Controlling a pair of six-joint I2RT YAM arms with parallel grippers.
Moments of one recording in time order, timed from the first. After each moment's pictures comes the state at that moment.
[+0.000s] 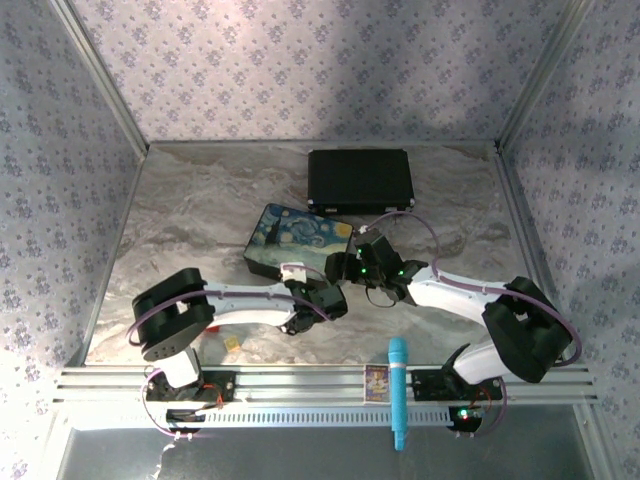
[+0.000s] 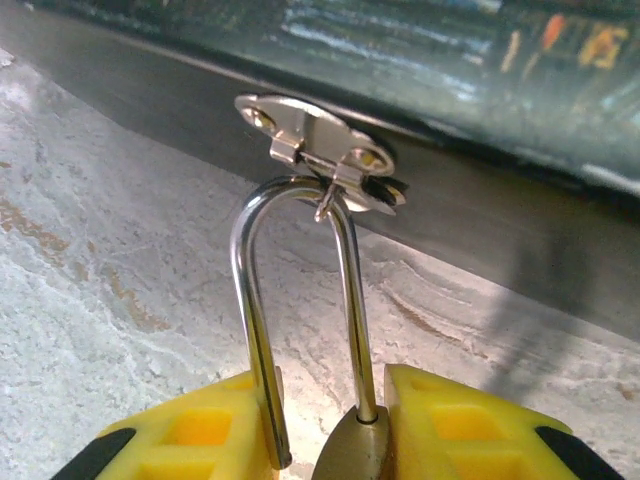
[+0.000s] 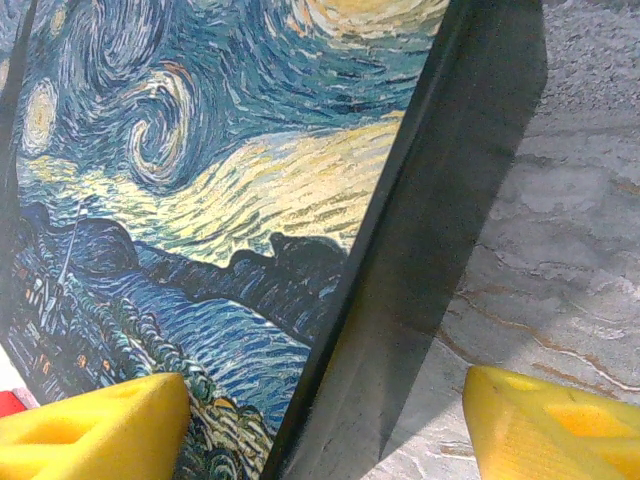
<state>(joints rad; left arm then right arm) -1.21 1.71 0.95 -0.77 -0.69 -1.25 0.73 1.42 0.68 -0.02 -0.06 0.79</state>
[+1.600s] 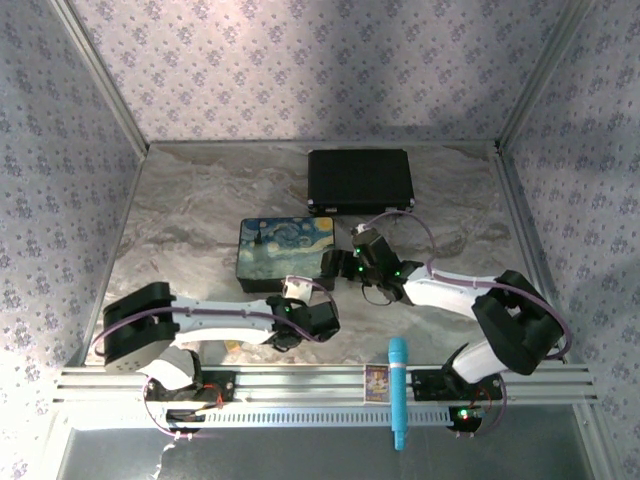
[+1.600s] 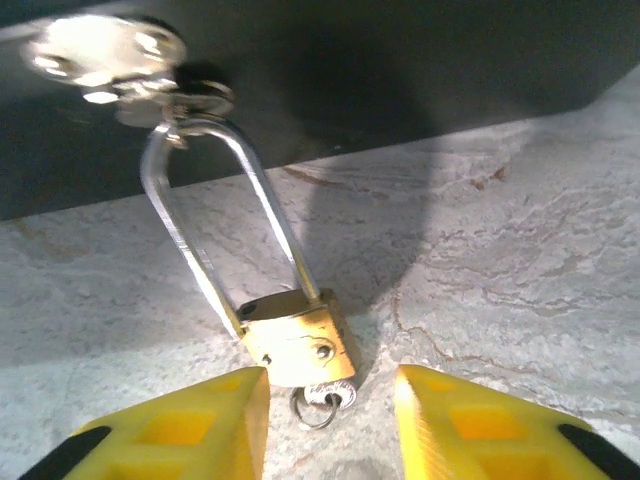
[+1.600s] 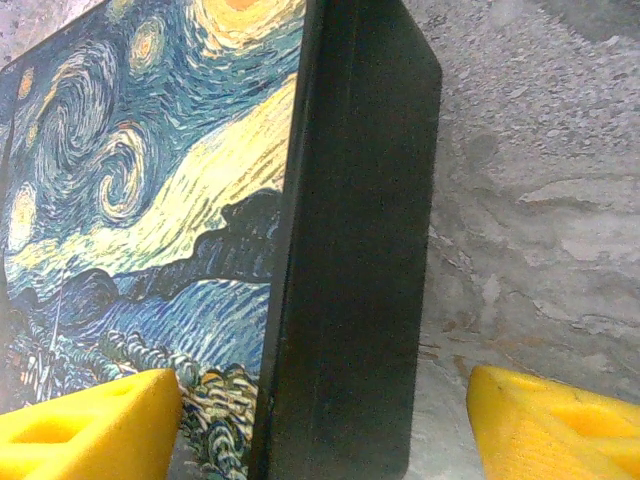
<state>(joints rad) -1.31 1.50 0.82 -0.67 -0.57 -1.09 0.73 1.47 0.66 0.10 -0.06 0.78</state>
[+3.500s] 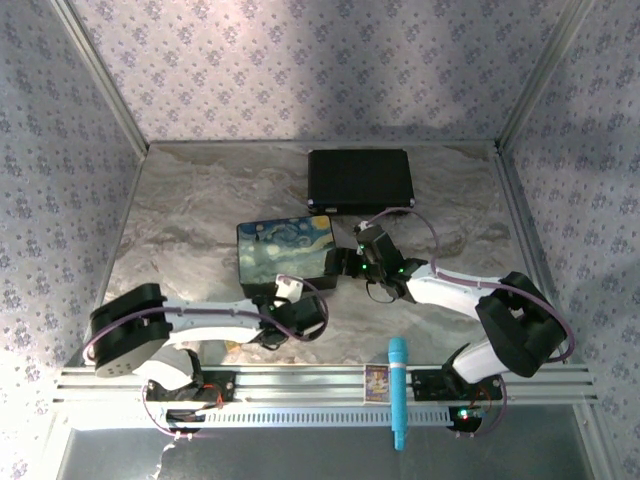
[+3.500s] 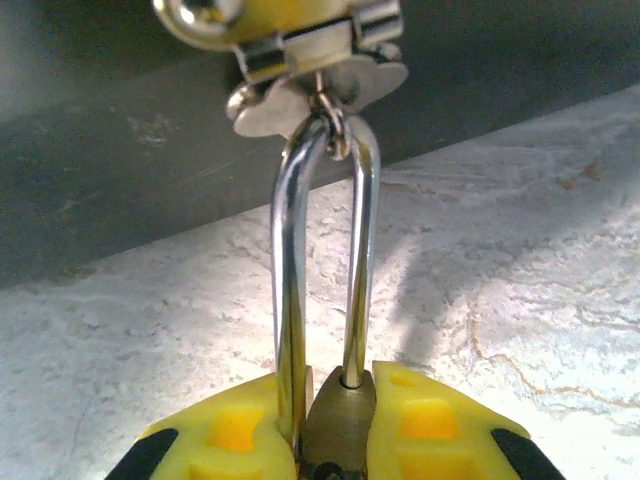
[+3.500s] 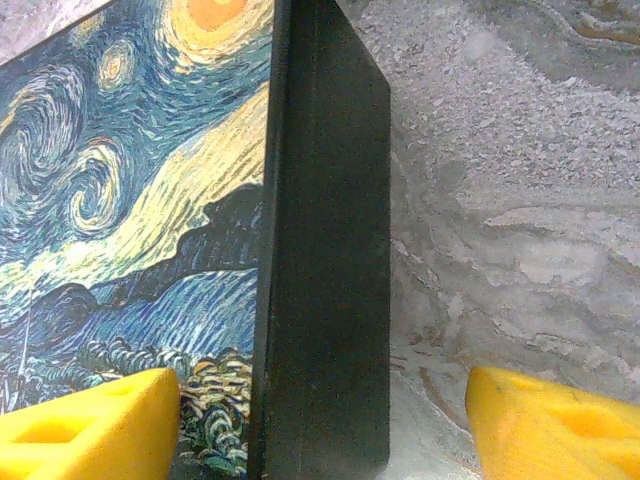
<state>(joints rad) -1.23 1.49 0.73 -0.57 -0.53 -1.00 0.69 1.46 0.67 0.07 -0.07 0.72</state>
